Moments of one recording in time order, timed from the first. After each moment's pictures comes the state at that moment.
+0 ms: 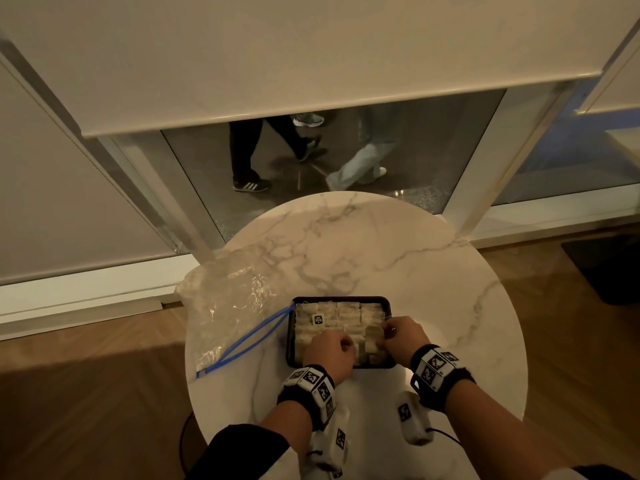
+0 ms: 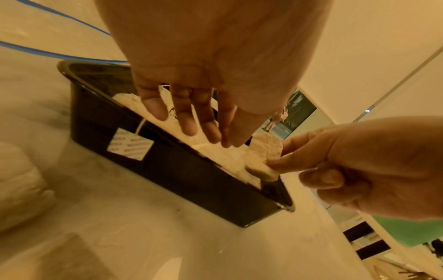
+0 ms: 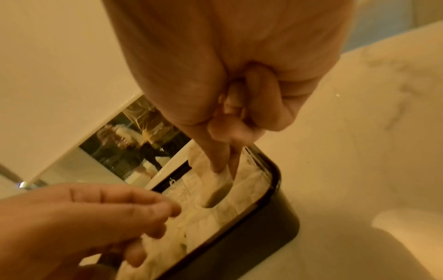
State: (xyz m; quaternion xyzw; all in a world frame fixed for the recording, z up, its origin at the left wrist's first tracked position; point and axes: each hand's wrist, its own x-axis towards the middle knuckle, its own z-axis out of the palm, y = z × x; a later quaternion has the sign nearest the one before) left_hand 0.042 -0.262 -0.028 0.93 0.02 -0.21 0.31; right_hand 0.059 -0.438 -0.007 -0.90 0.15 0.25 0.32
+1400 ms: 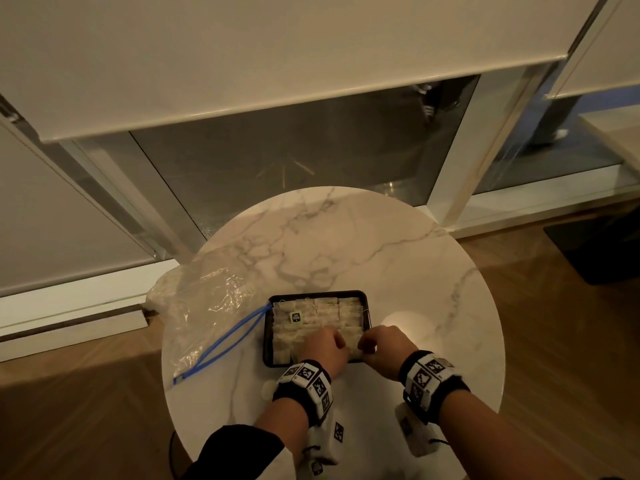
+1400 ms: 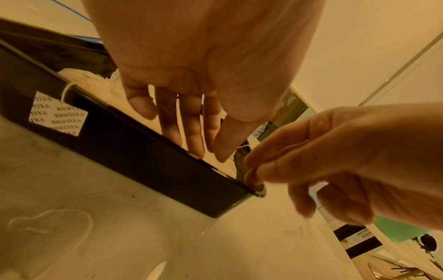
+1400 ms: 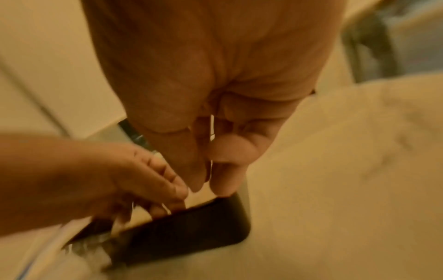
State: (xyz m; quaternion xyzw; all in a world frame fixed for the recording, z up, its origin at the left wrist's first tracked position) left_hand 0.042 -0.302 -0.019 0.92 0.06 -0.26 0.28; right_hand 0.031 -0.457 0.000 -0.93 0.02 0.28 0.25
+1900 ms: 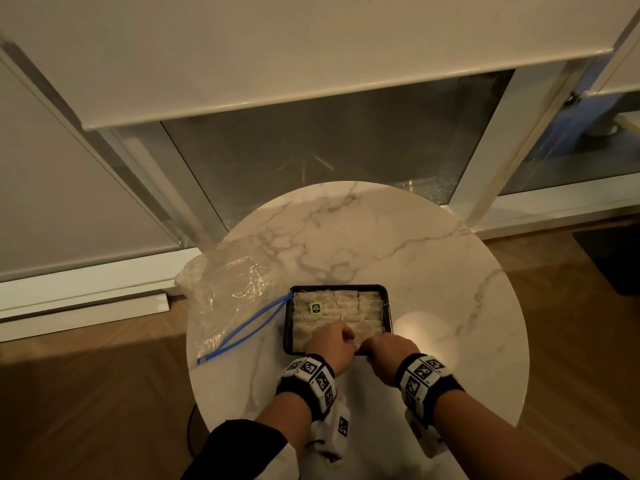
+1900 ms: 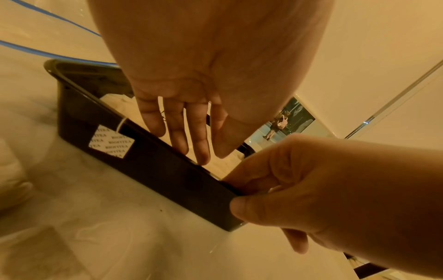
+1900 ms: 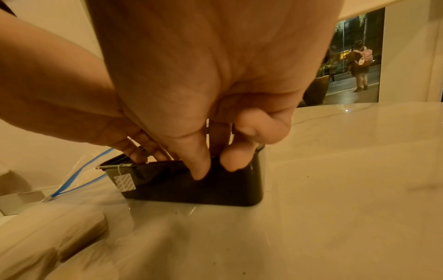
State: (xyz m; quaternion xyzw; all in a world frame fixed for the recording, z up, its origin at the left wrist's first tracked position) left_hand 0.034 -0.276 -0.021 0.91 0.06 -0.26 0.32; right_hand 0.023 -0.423 -0.017 -0.94 -0.11 0.30 0.09
